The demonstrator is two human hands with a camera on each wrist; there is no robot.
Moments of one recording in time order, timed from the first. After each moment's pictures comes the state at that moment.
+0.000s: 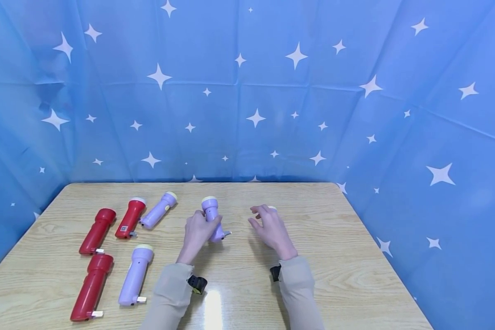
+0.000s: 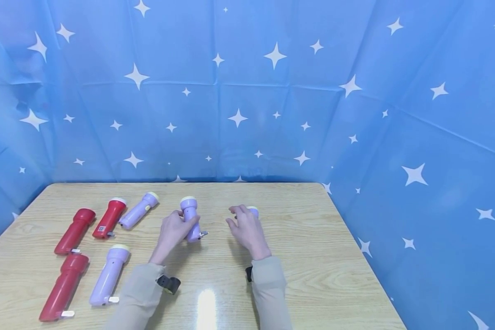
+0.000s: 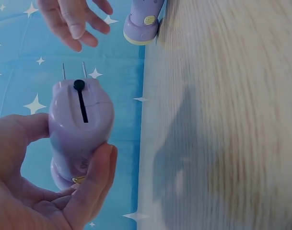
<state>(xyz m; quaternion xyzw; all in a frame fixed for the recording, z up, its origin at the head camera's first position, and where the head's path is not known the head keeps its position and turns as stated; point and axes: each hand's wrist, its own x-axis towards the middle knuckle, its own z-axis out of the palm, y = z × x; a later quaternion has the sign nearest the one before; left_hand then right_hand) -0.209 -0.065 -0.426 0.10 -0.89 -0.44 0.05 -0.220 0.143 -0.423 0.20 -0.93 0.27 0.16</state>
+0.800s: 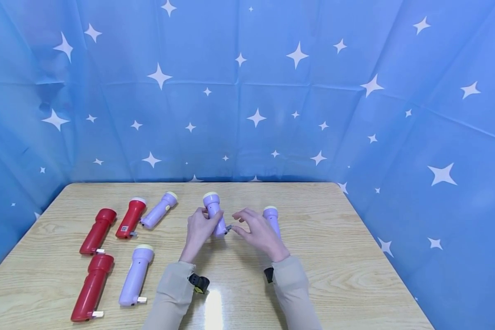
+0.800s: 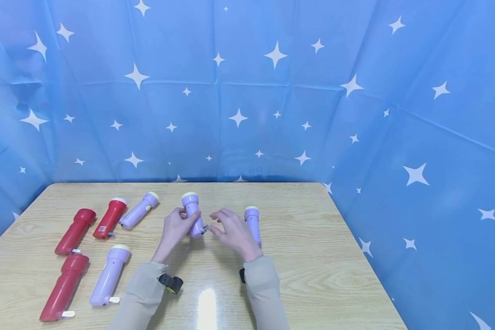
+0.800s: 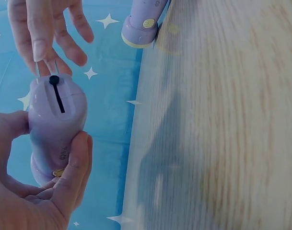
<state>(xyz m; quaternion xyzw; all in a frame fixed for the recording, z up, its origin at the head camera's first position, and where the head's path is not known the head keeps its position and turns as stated) -0.219 -0.063 -0.433 0.09 -0.86 -0.49 0.08 -0.216 0.120 -0.422 0.32 -0.90 0.26 0.14</state>
